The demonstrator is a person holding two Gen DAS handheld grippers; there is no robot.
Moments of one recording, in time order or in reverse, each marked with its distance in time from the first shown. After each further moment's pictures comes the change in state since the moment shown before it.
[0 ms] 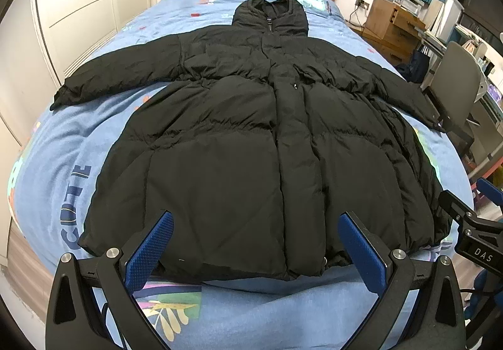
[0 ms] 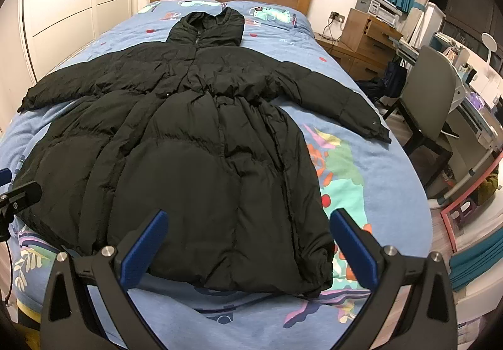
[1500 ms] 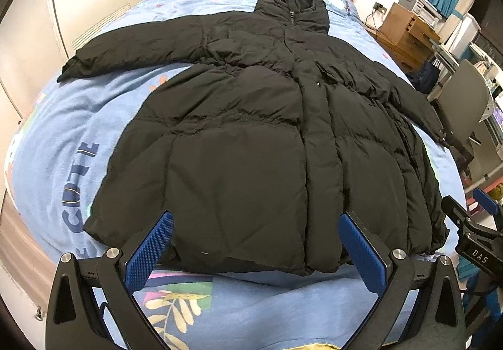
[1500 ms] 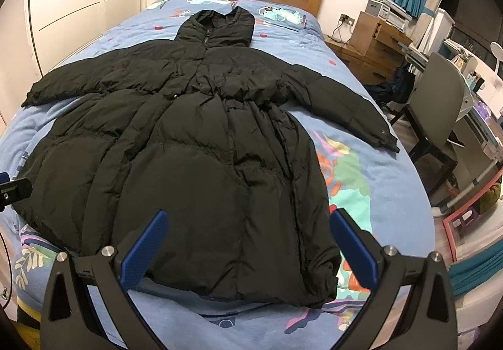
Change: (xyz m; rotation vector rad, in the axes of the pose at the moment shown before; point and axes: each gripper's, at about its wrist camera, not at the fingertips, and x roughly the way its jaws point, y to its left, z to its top) left arm -0.003 0.034 0.005 -0.104 0.056 -0.012; right arm 0.004 0.010 0.014 -0.039 0.008 0.026
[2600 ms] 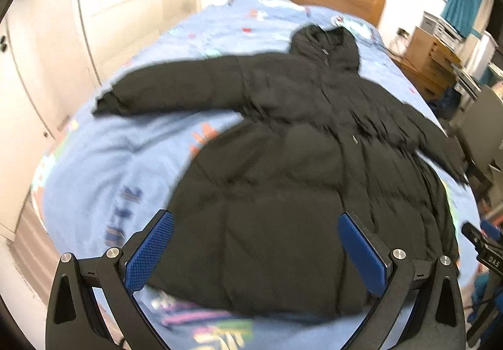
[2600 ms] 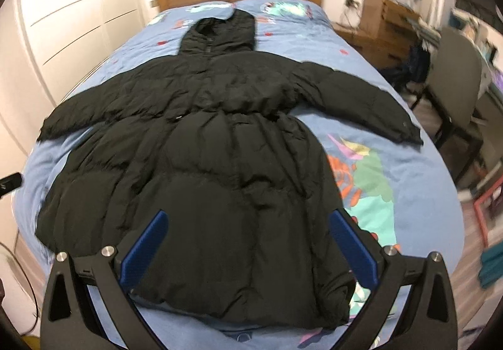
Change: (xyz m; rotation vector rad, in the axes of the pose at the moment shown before) left arm -0.029 0.039 0.067 -0.044 -0.137 0.147; right arm 0.030 -0.044 0.033 0.140 0.026 0.138
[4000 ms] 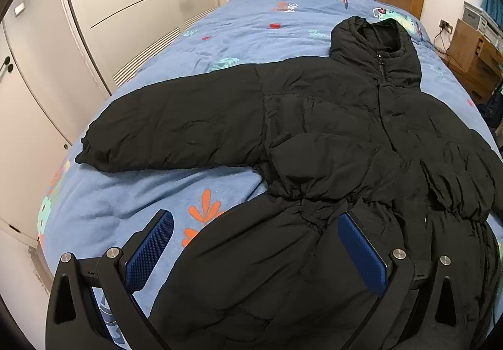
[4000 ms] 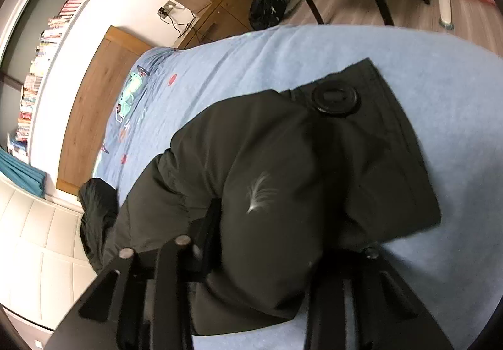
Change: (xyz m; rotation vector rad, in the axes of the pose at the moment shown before) left arm 0.147 -0.023 0.107 0.004 0.056 0.172; right arm 0.261 -0.361 0.093 1.011 -0.132 0.147
